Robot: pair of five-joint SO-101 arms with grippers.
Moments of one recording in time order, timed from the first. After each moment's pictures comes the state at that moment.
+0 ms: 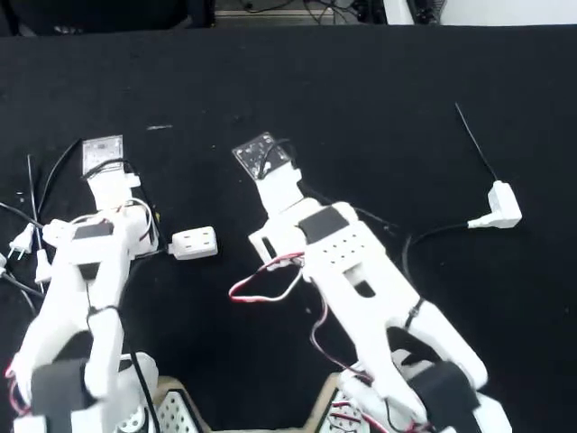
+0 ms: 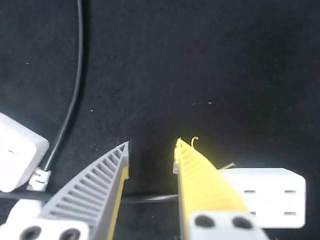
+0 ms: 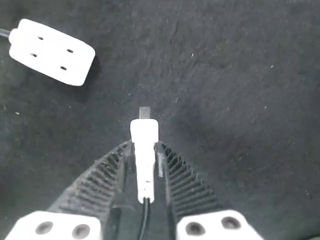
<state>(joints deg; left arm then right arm) -13.5 -20.0 56.0 31.2 -0.6 -29.0 -19.6 43.3 55.3 3.7</state>
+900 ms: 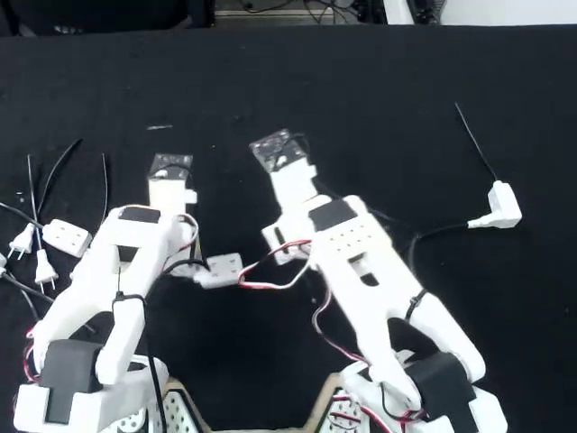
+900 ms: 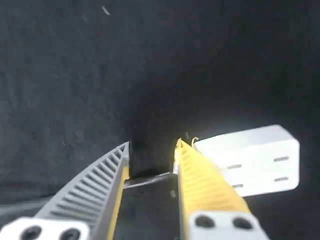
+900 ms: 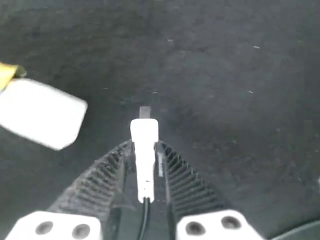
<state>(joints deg) 1.3 -15.8 50.2 54.0 -0.4 -23.6 -18.1 43.0 55.3 3.7</state>
